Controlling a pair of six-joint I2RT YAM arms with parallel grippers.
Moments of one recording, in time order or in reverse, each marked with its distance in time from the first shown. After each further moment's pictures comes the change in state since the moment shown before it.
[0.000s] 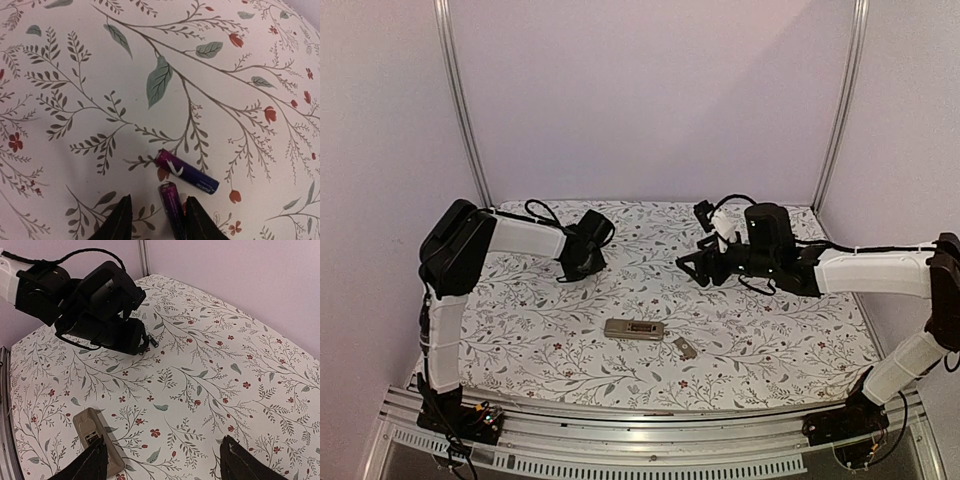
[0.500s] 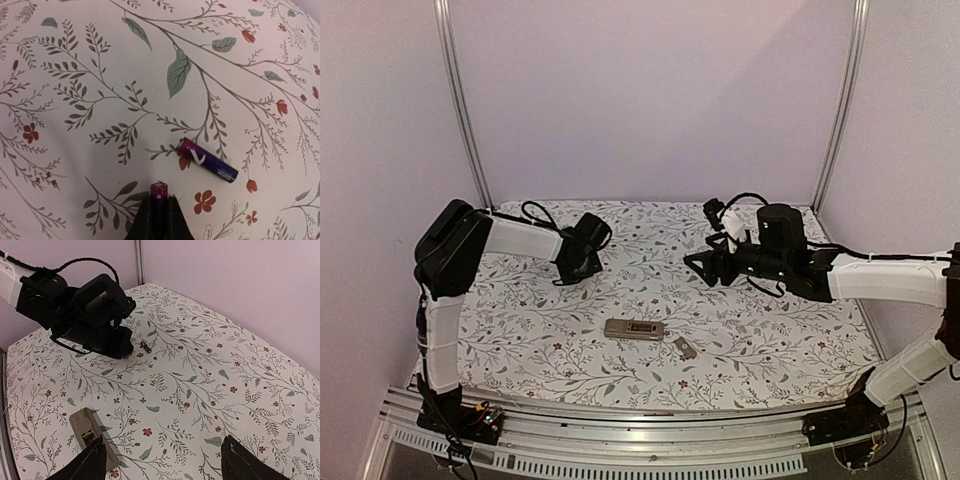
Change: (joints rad) left arm 0.000 -0.029 -0.052 -0.003 -0.014 0.006; right arm 0.000 -0.087 -0.053 0.010 0.035 -0.035
